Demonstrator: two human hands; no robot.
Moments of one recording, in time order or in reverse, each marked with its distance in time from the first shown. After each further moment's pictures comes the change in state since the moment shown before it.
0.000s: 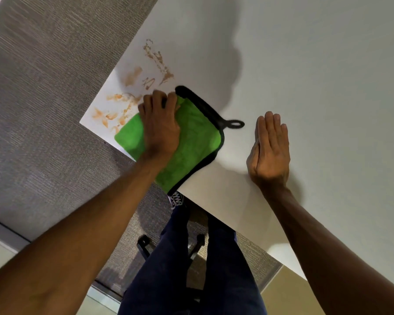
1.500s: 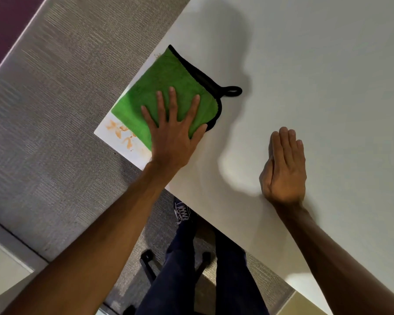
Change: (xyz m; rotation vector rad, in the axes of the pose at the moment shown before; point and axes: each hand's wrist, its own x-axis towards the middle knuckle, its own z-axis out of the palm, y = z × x) left_hand 0.002 -0.013 0.005 0.196 -0.297 0.042; right_hand -0.005 0.010 0.008 -0.007 -0.073 -0.013
